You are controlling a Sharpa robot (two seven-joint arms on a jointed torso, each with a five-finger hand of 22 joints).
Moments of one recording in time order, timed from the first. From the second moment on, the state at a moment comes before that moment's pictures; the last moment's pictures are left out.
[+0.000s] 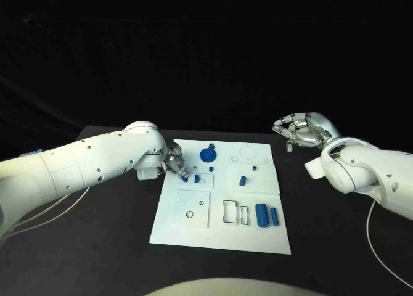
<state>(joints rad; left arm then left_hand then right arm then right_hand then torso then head) 1.22 -0.64 -0.04 1.22 -1.03 0.31 -0.56 1.15 -0.20 0.74 0.19 0.40 0.81 0.08 0.79 0.63 1.30 -0.03 1.13 0.88 1.47 -0.08 1.53 1.31 0.06 1.47 0.03 1.44 1.30 1.23 -0.83 -0.13 1.34 -0.53 -0.45 0.27 1.22 -0.13 0.34 0.21 0.23 0.73 0.18 0.40 0.41 1.10 0.10 1.19 1.03 1.43 0.02 1.35 1.08 0.15 1.14 0.12 0.73 0.87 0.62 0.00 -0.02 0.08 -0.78</state>
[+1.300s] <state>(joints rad) 1.22 -0.63 -0.04 1.21 -1.04 0.32 -0.57 1.09 -0.20 0.71 0.16 0.39 0.84 0.06 0.80 0.76 1.33 -0.04 1.13 0.89 1.46 -0.09 1.54 1.31 0.06 1.47 0.02 1.44 1.30 1.23 -0.84 -0.13 1.34 -0.53 -0.45 0.27 1.22 -0.13 0.35 0.21 0.23 0.73 0.18 0.40 0.41 1.10 0.10 1.19 1.03 1.43 0.02 1.34 1.08 0.15 1.14 0.12 0.73 0.87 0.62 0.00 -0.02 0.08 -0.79</state>
